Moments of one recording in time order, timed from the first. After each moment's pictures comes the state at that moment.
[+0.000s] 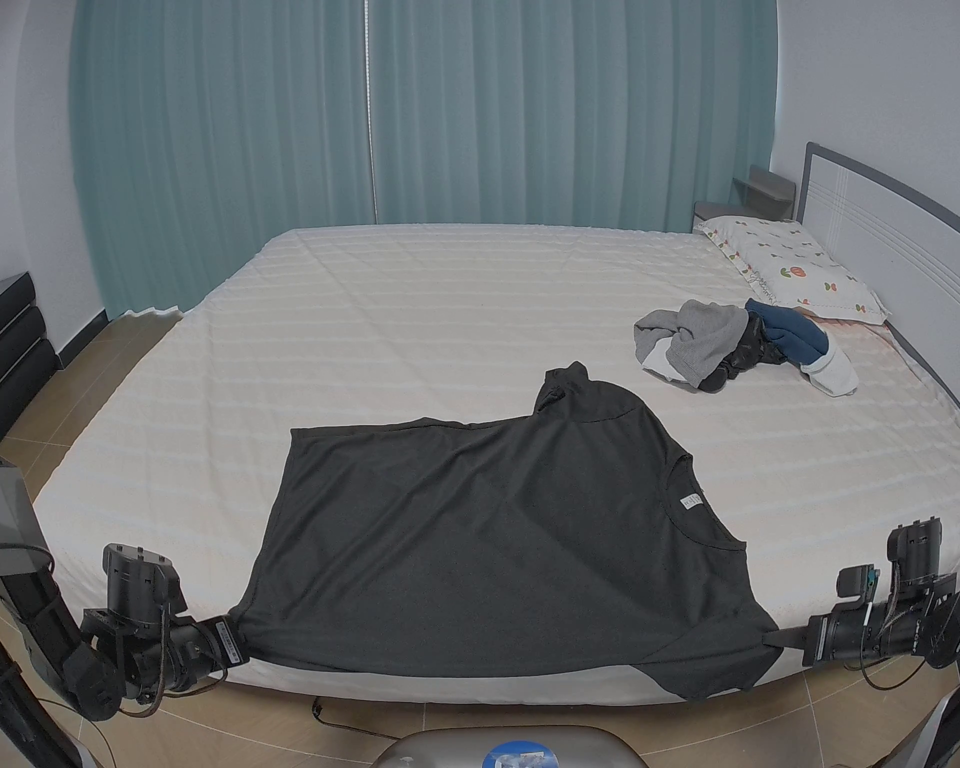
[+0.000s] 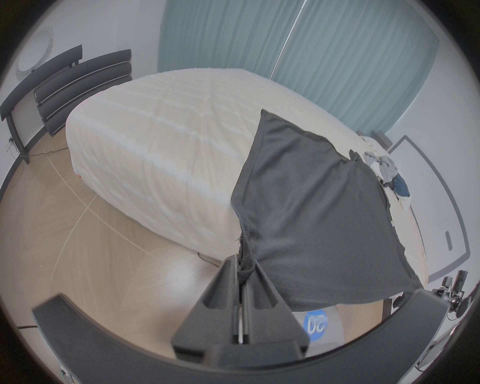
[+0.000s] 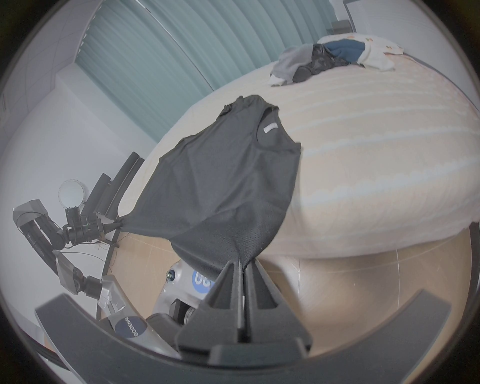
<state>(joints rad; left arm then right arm) -0.14 1.85 -0.07 -0.97 0.04 -0.54 -0.07 1.72 -0.08 -0.82 0.51 0.10</state>
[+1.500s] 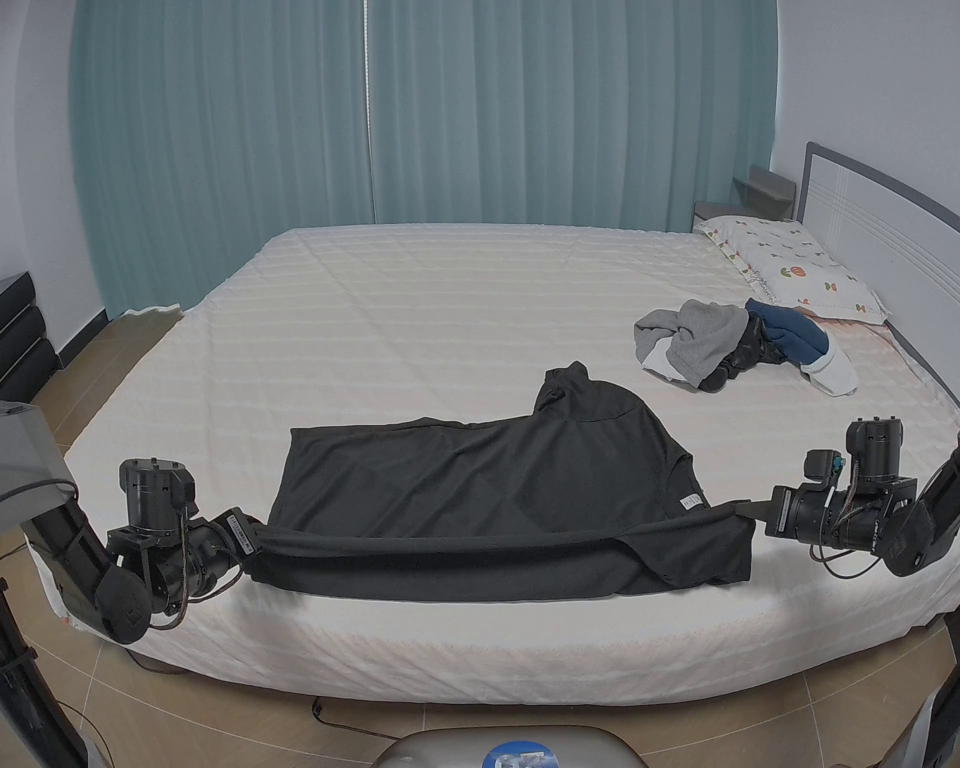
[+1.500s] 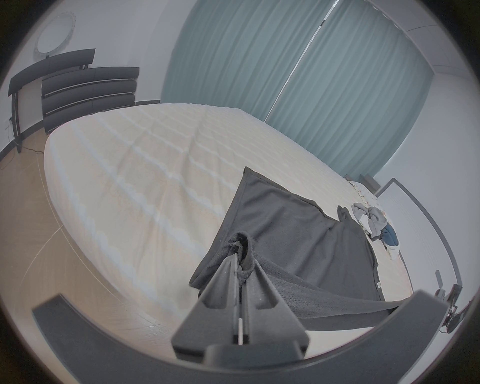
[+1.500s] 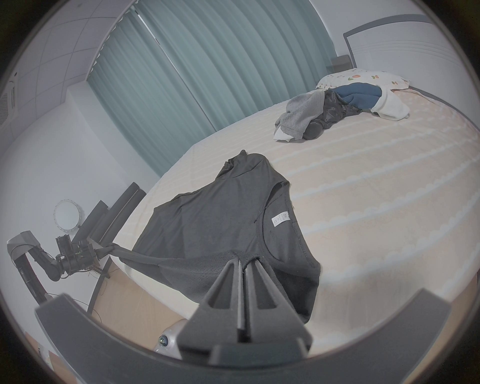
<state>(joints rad) -0.09 1.97 -0.42 -0.98 0.05 -0.59 0.01 1.93 -0.55 -0.81 0.39 0.27</state>
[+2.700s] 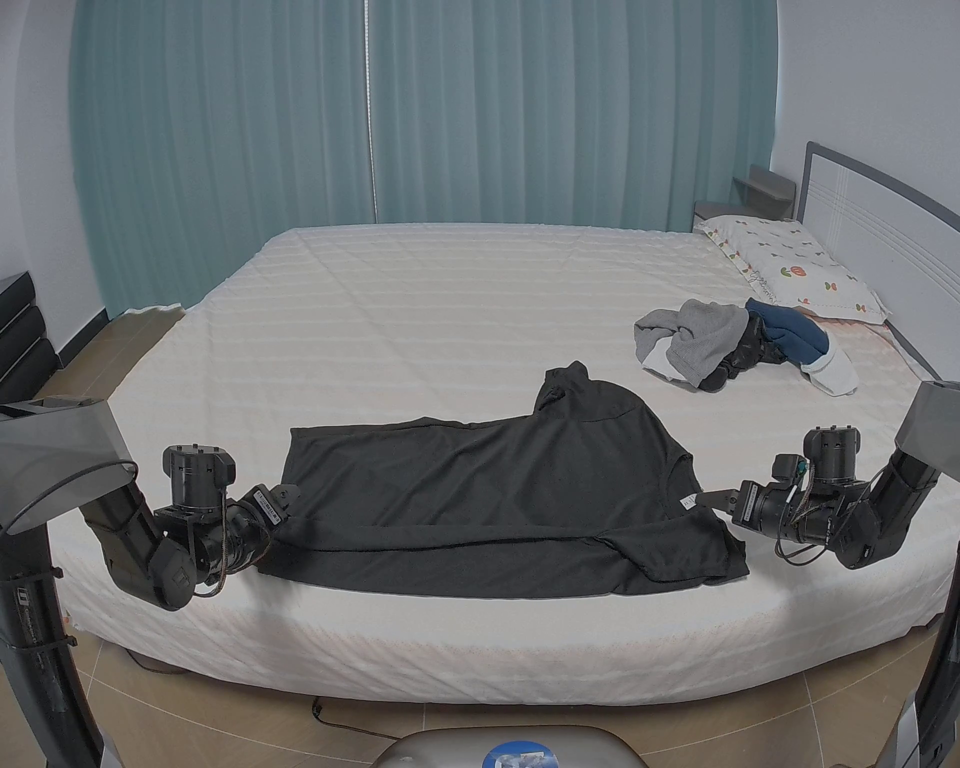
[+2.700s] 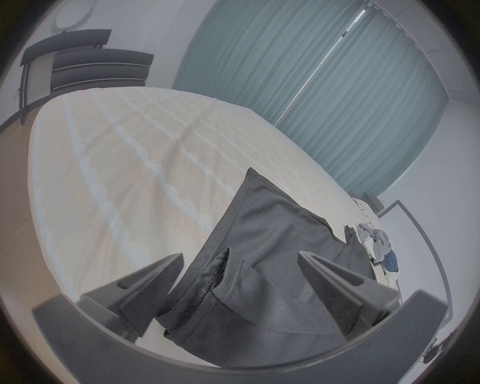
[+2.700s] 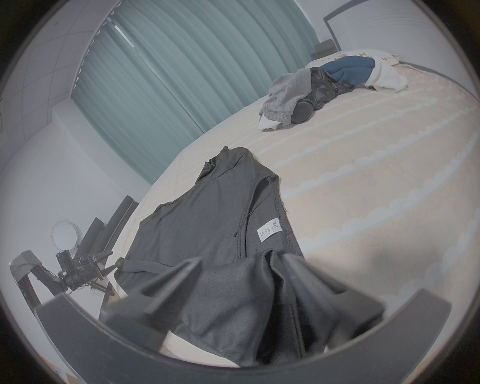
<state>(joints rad) -0.09 2.18 -0.64 -0.98 0.06 -0.74 0.01 2.19 -0.71 -0.93 0.38 0.41</state>
